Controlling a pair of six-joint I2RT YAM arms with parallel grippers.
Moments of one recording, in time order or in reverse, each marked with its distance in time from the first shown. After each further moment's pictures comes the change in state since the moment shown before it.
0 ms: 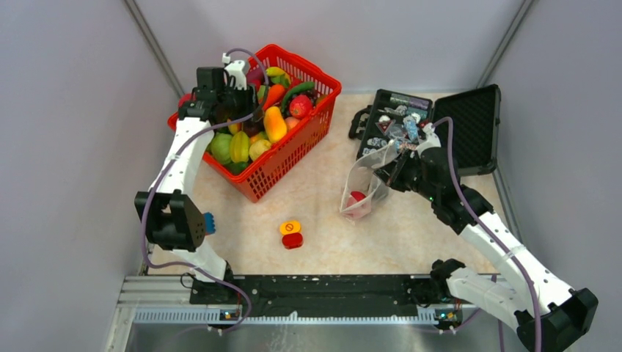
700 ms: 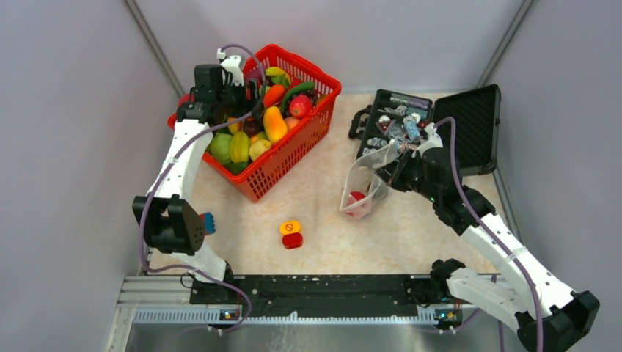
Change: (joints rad) left arm -0.015 -0.031 -0.004 0.069 -0.084 -0.043; right arm 0.000 -0.014 0.006 -0.012 0.009 0.000
